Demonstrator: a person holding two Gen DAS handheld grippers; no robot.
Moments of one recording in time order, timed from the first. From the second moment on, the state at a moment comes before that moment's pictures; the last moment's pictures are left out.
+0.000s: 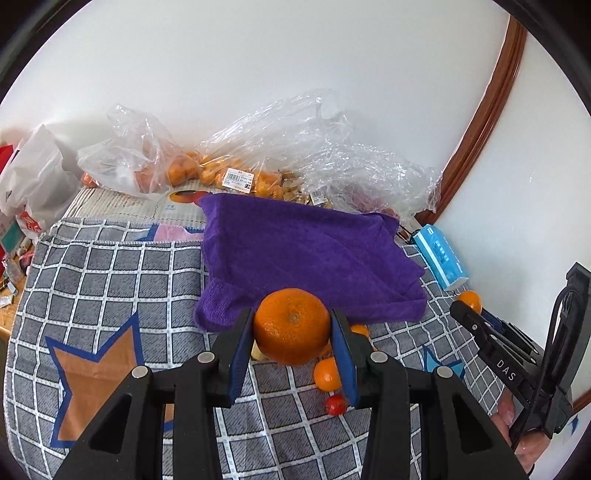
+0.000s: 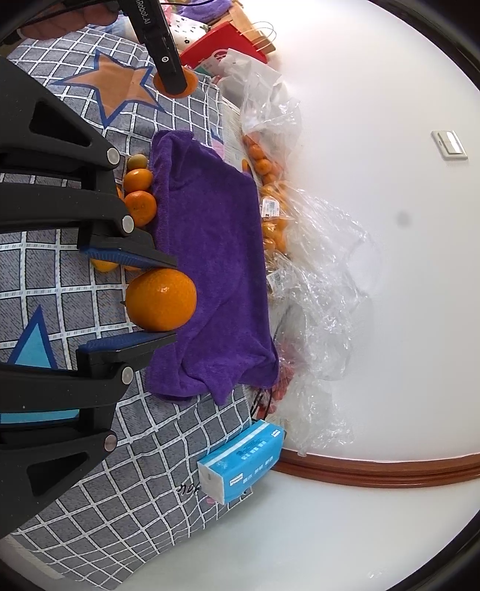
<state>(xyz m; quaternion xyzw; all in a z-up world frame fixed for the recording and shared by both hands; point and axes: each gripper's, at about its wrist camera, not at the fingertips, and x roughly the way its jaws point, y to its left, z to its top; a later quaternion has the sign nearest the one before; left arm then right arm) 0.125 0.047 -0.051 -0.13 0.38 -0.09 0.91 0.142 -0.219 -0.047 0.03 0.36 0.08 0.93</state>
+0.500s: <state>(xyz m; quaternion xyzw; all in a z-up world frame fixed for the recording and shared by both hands) 0.189 0.036 -0.058 -0.12 0.40 -0.08 0.91 0.205 -0.228 -0.055 0.03 0.36 0.08 0.93</state>
